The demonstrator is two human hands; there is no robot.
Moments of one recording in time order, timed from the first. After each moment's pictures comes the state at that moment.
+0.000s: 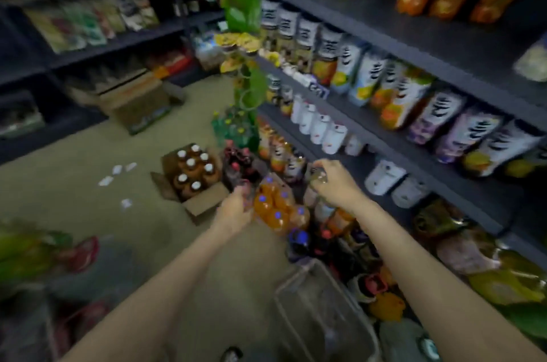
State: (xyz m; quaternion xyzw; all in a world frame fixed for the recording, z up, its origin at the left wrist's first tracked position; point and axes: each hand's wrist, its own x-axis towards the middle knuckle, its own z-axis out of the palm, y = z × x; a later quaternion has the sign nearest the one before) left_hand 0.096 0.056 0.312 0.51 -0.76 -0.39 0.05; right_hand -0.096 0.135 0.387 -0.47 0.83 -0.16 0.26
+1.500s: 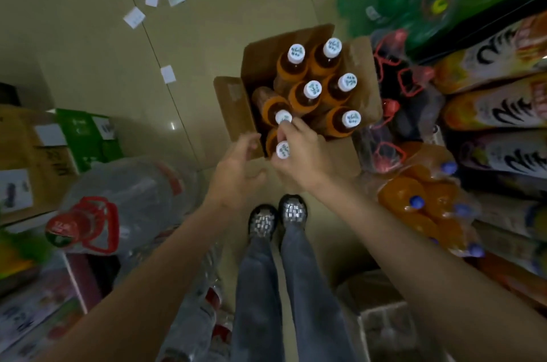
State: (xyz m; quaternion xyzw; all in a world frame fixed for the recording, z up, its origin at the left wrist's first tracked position) left_hand 0.271 -0.327 -0.052 0.63 -0.57 -0.52 0.06; right_hand 0.124 -0.341 -0.068 -0.67 0.66 -0.05 0.33
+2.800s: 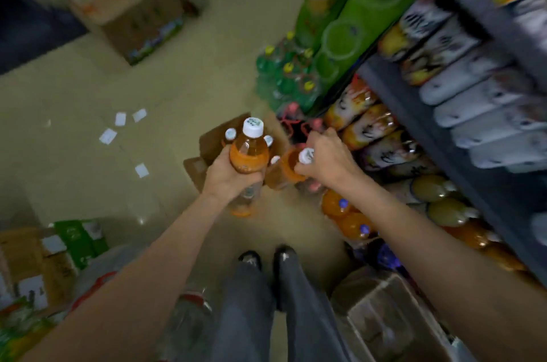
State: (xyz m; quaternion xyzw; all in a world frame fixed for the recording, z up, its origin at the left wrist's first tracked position) left_hand 0.202 -0.360 0.142 0.60 -0.56 -0.57 0.09; right_hand 0.028 -0.311 0.170 -0.49 0.83 -0.02 0.28
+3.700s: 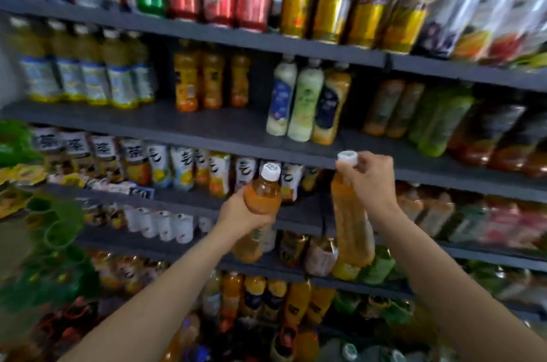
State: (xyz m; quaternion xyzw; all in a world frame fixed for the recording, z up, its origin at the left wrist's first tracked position) left_hand -0.143 0.141 0.470 0.15 -0.82 -0.55 0.07; right_hand -0.211 0.347 0.544 -0.12 0.85 -0.48 -0.19
